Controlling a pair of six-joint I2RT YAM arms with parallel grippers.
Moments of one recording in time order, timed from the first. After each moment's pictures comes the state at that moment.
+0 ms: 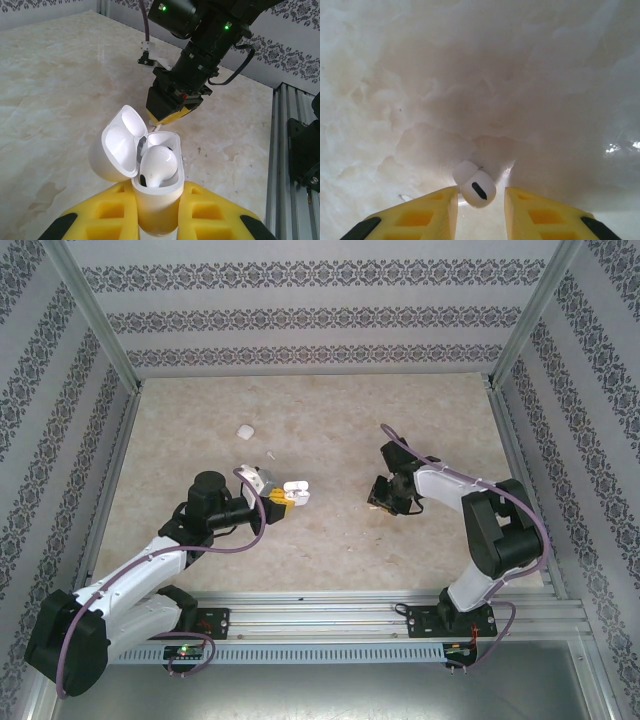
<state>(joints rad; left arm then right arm) -0.45 0.99 0.47 0.17 0.63 0.01 0.34 1.66 0.91 -0.55 -0.20 0.78</state>
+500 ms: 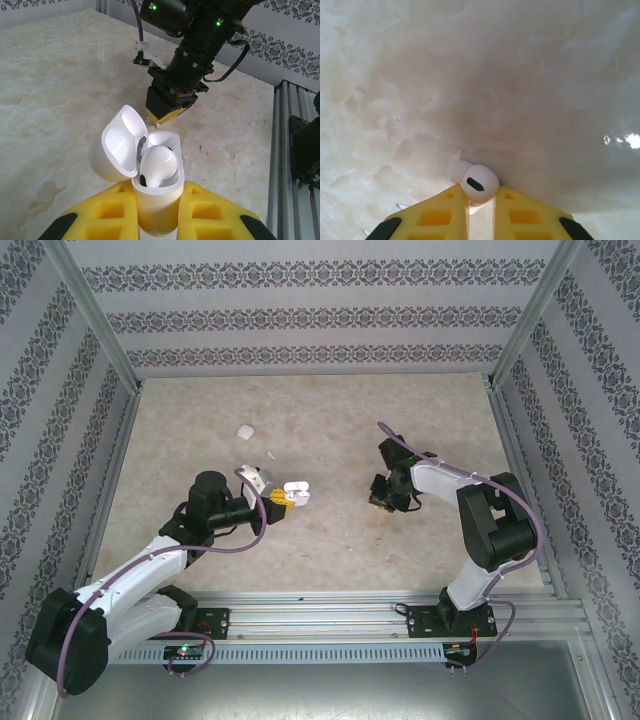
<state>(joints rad) -0.45 1.00 0.47 0.17 0.63 0.02 0.34 1.71 0.96 -0.58 -0.20 0.75</state>
